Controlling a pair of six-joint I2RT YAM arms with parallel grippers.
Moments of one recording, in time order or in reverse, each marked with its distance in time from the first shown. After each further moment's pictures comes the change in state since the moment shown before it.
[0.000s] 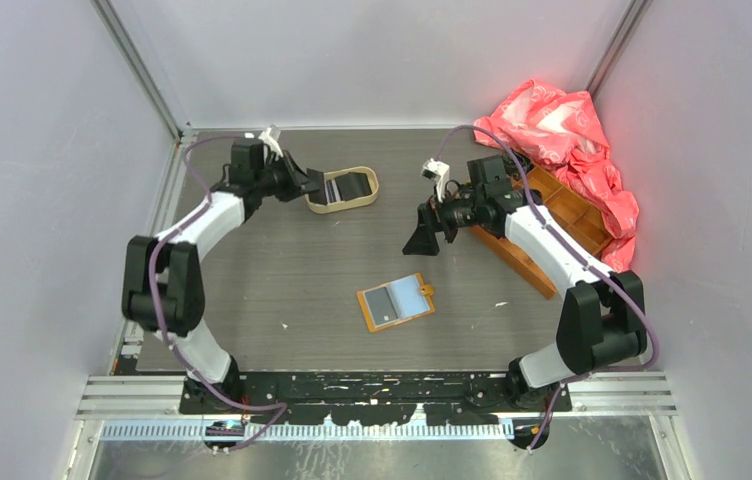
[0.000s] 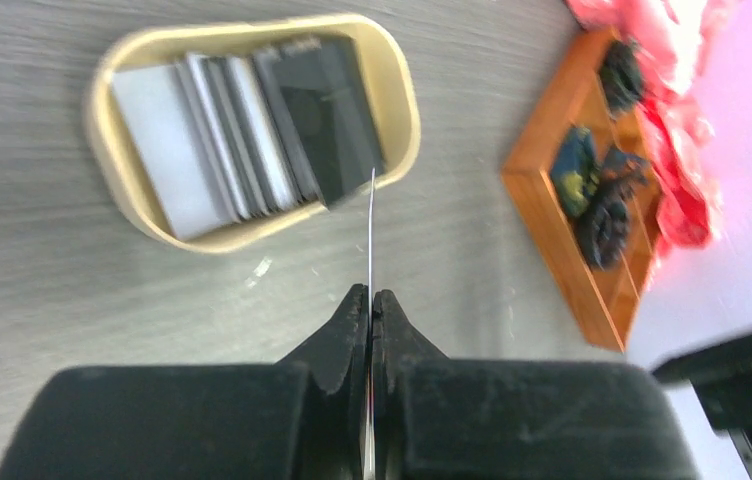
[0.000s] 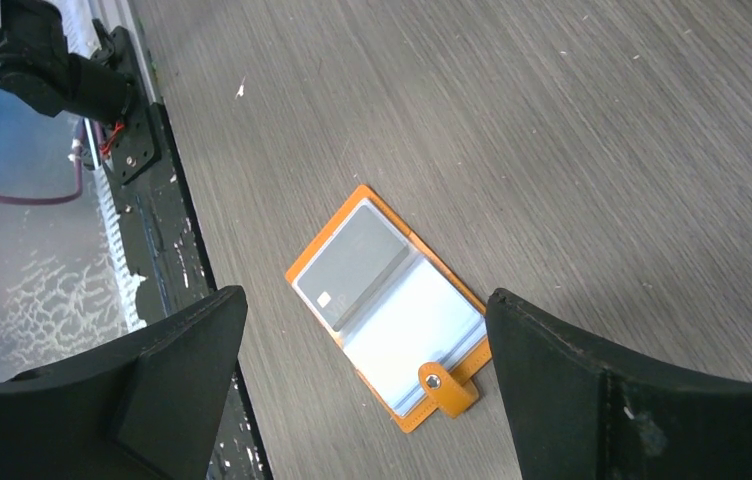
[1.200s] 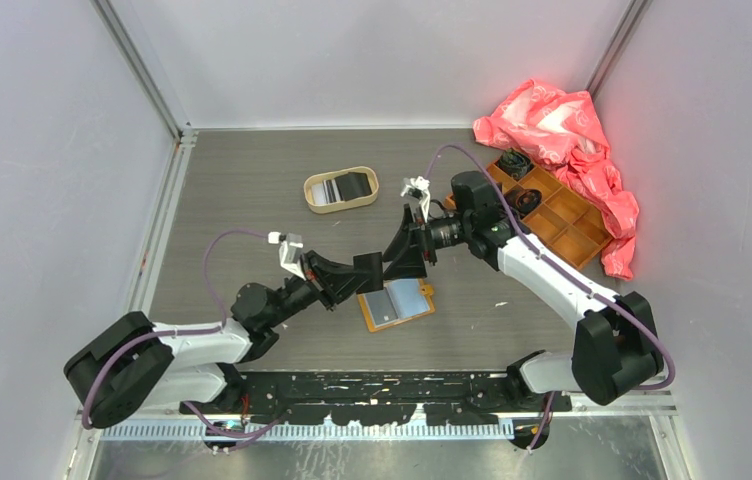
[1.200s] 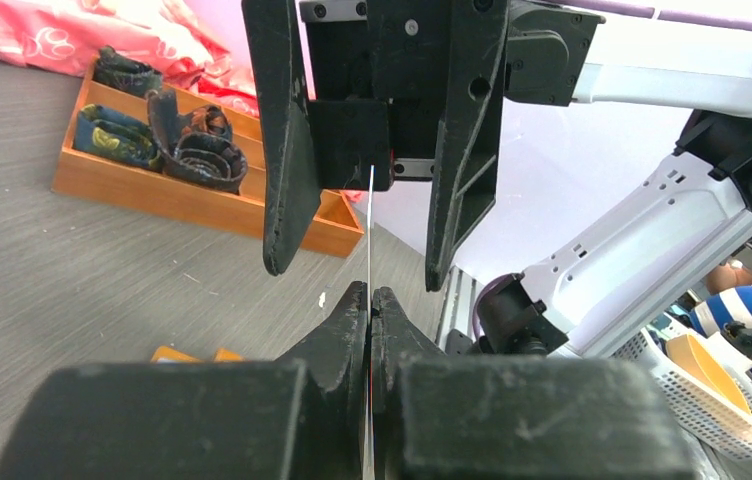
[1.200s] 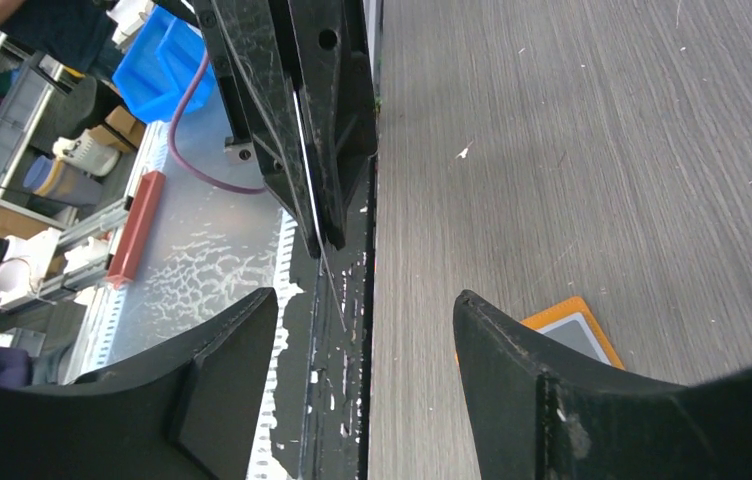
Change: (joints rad) left arm -0.640 -0.579 -1.076 1.456 -0.163 -0.026; right arm 0.164 -0.154 -0.214 0.402 -0.307 0.257
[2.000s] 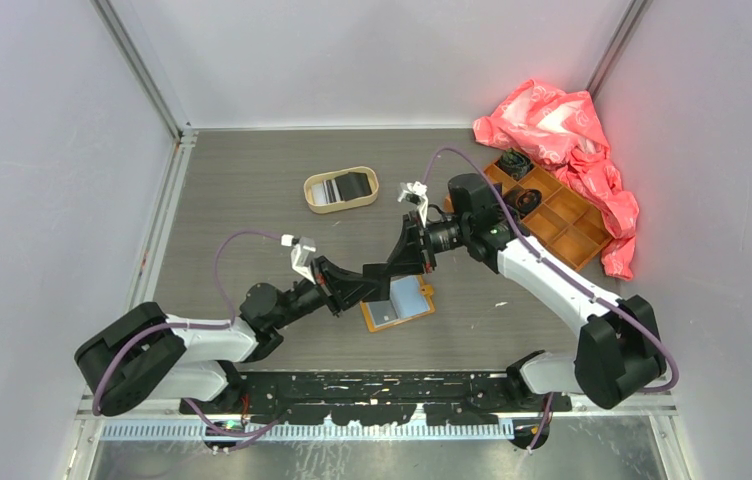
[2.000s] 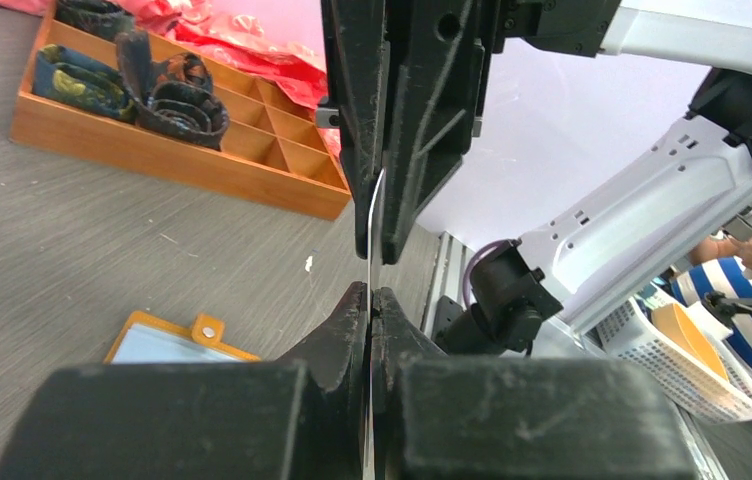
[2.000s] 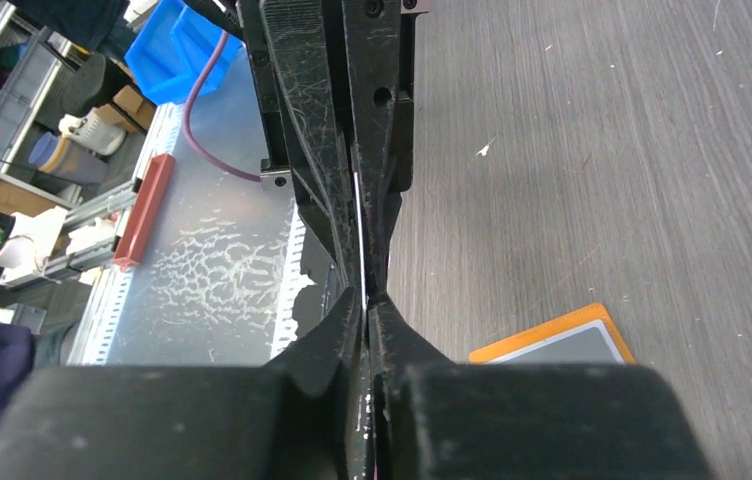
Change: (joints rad) left arm -0.044 0.081 0.006 0.010 0.011 -0.005; right arm 0.035 -0.015 0.000 -0.006 -0.014 0.002
